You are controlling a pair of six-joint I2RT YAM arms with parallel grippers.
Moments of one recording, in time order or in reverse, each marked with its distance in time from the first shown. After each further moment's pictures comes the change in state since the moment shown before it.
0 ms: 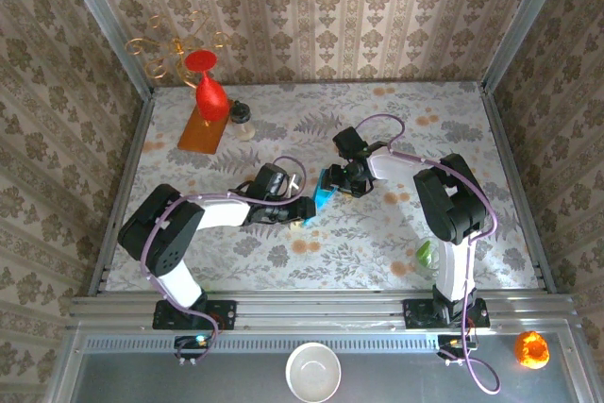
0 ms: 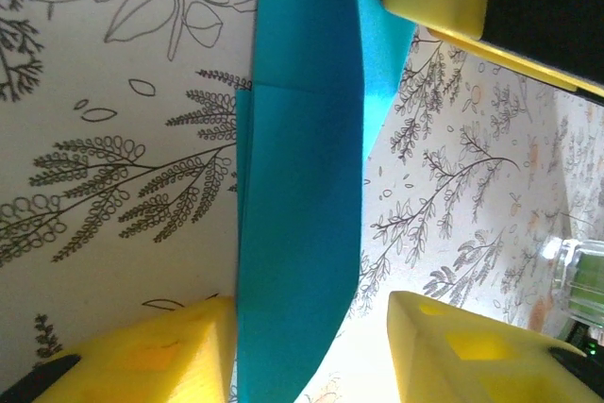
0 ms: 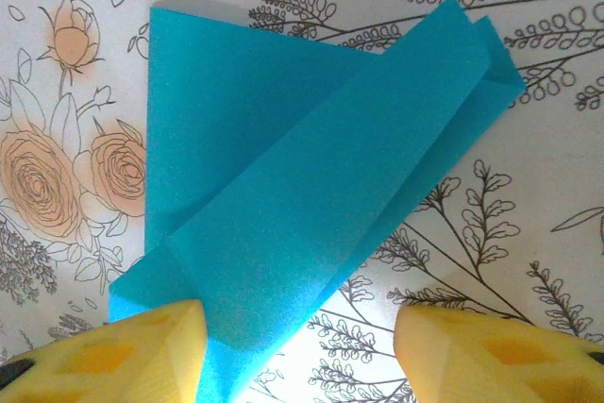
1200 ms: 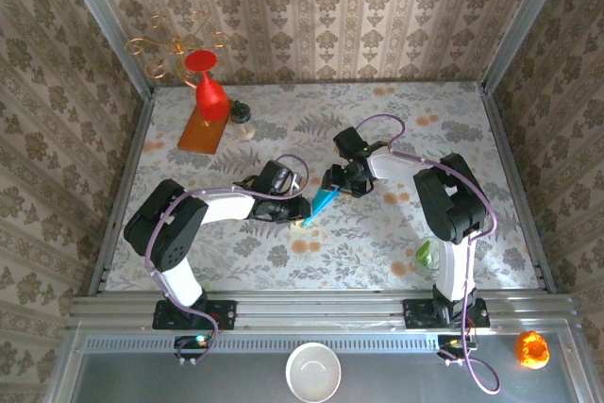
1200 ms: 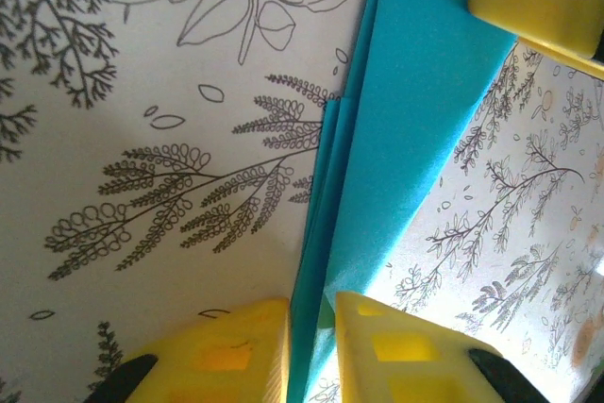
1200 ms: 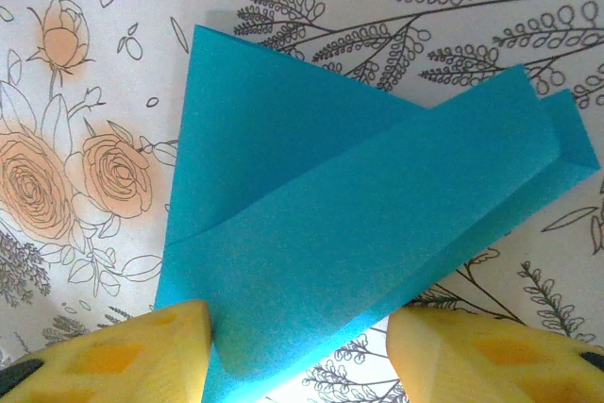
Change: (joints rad) left arm -0.001 0.043 0.084 -0.152 -0.054 0.023; right arm 0.000 0.007 0.000 -0.005 0.000 0.000
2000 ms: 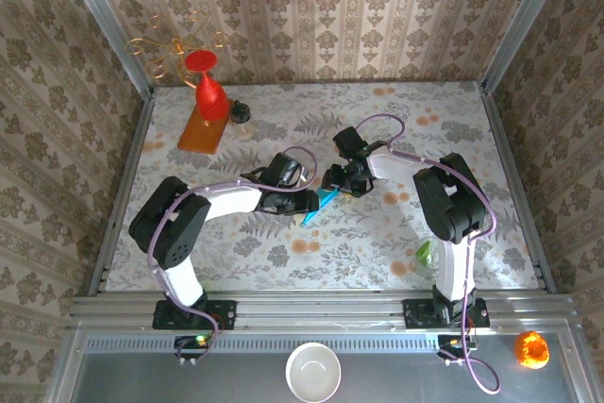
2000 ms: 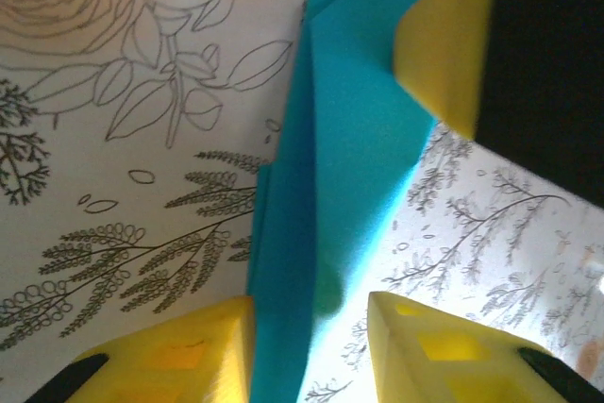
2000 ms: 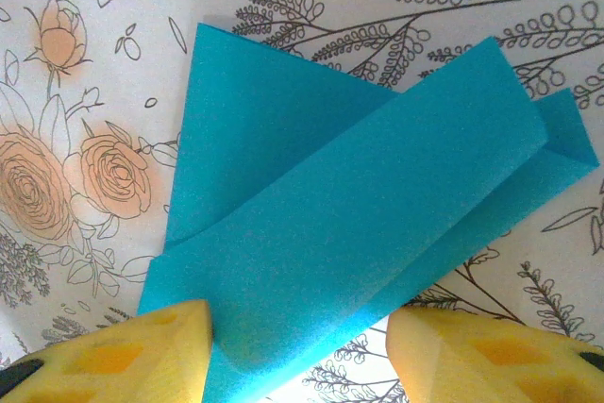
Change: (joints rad) left arm -0.028 0.034 0.116 -0.093 -0.055 0.032; right arm 0.000 0.007 0.008 -0.010 0.000 0.000
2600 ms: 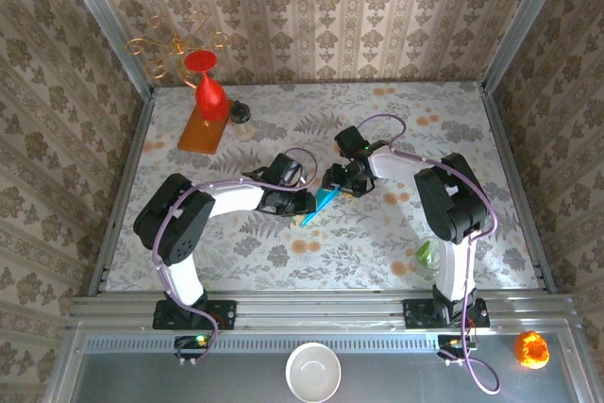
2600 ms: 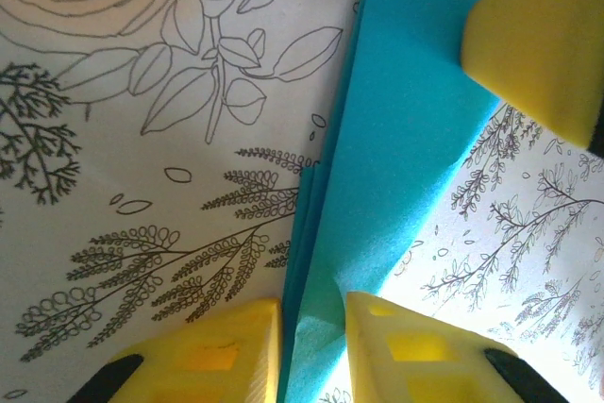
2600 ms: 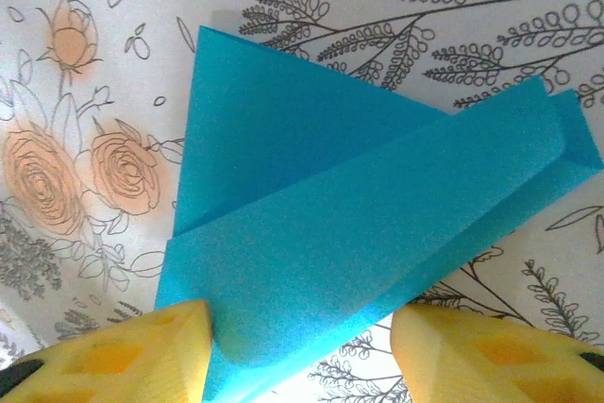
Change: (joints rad) left arm 0.004 0.032 0.017 -0.031 -0.008 0.002; right arm -0.013 -0.023 -0.012 0.012 -0.033 0.000
